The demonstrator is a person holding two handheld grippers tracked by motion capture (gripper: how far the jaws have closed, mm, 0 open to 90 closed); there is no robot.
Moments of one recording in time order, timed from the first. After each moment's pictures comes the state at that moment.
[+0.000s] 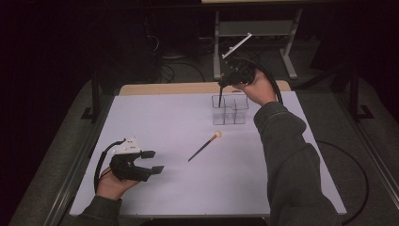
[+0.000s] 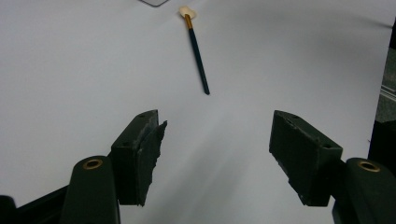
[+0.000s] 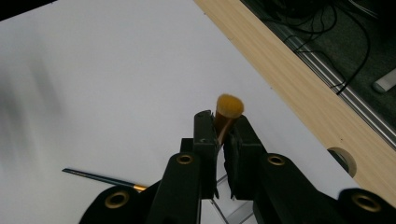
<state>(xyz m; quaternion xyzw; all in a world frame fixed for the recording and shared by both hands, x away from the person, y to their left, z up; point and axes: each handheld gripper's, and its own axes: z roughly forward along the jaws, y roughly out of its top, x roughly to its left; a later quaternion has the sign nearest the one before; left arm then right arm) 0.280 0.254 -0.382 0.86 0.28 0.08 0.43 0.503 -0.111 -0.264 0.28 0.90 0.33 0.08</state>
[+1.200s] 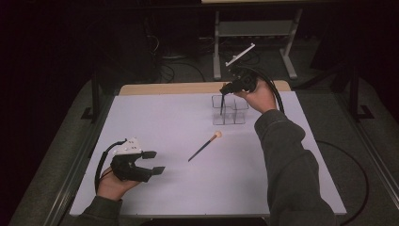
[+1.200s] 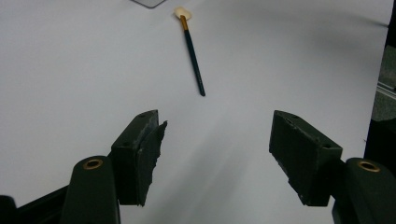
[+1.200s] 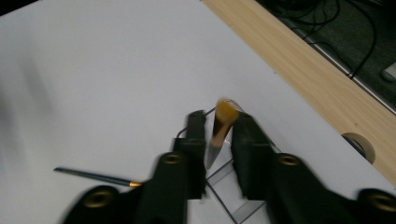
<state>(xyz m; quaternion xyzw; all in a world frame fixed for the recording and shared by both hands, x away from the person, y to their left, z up) 0.278 0.250 -0.381 0.86 0.28 0.08 0.43 0.502 -0.121 -0.294 0.31 0.88 0.35 0.07</state>
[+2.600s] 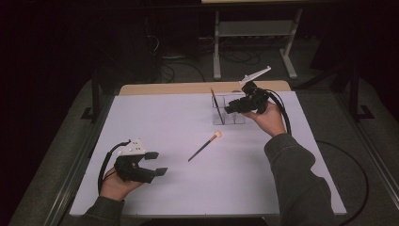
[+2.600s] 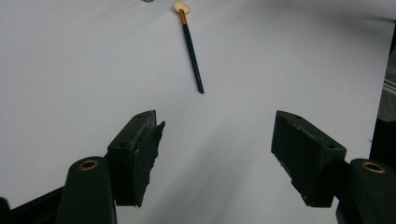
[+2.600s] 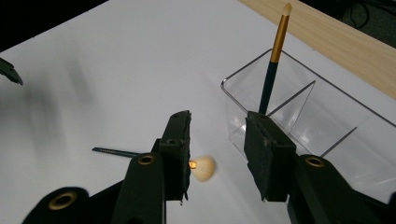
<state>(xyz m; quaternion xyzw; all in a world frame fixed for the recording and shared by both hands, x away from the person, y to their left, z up) 0.279 0.243 -0.385 0.86 0.28 0.09 0.42 0.456 -0.151 -0.336 0.31 0.86 0.41 0.03</state>
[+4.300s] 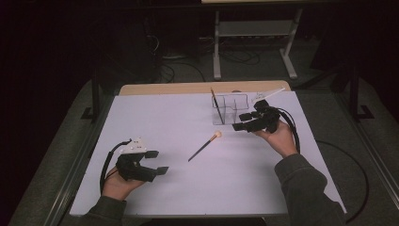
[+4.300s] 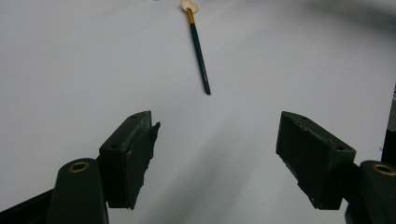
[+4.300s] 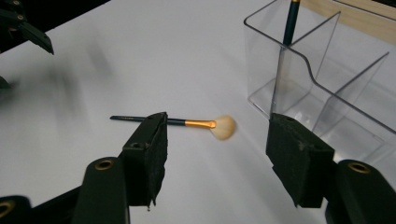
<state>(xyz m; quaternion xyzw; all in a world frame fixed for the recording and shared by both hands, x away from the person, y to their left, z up) 0.284 0.242 -0.390 0.86 0.30 0.08 0.42 0.413 -0.182 -0.369 0.32 0.84 0.44 0.02</state>
